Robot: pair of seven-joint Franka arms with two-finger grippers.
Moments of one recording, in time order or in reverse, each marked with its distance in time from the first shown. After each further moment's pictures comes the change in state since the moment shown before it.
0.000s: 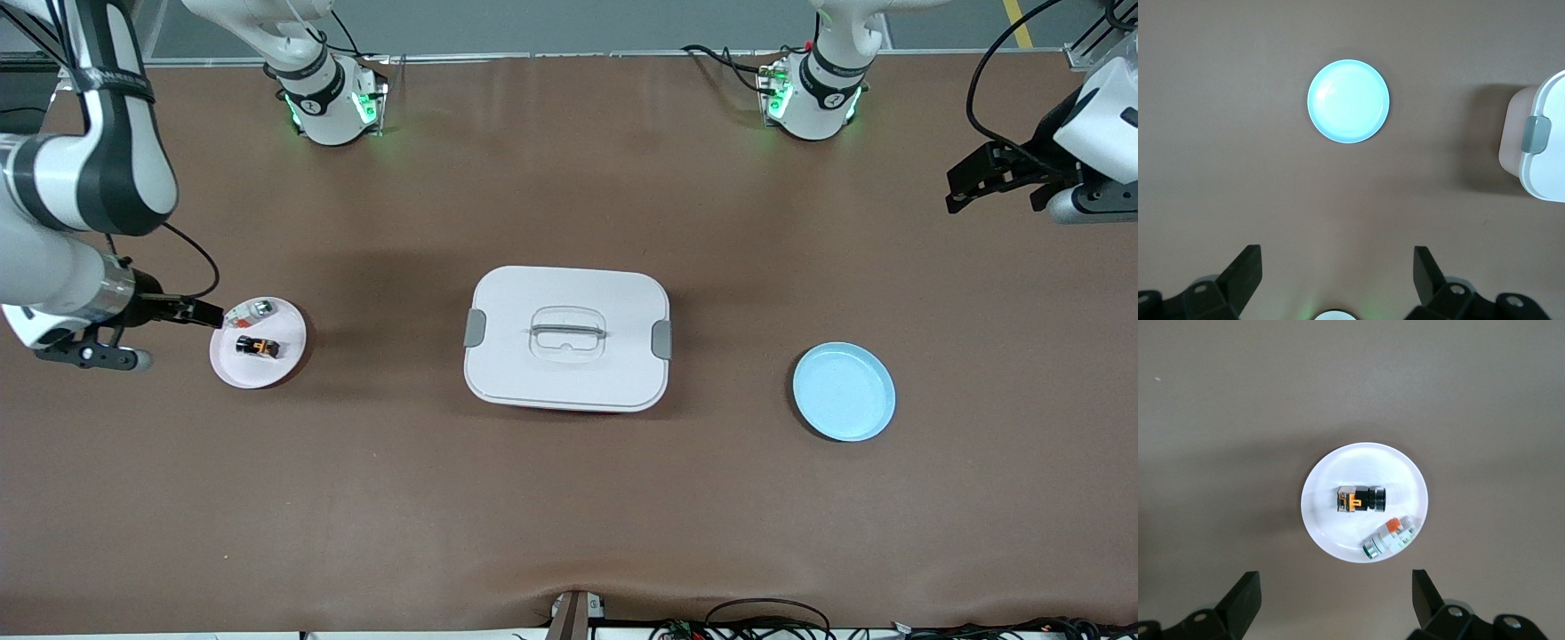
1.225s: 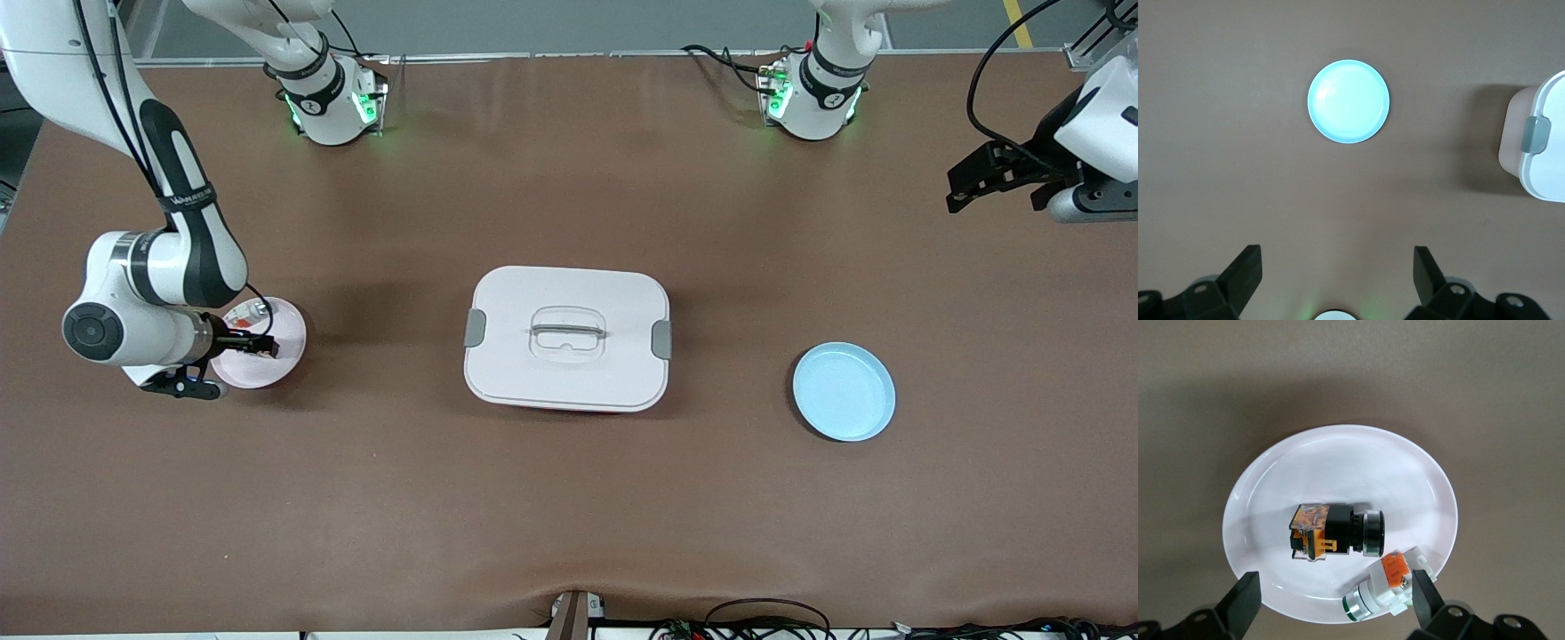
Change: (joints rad) left arm 0.001 0.000 0.000 0.001 0.000 0.000 0.000; right arm -0.024 0.269 -0.010 -0.034 -0.049 0.146 0.005
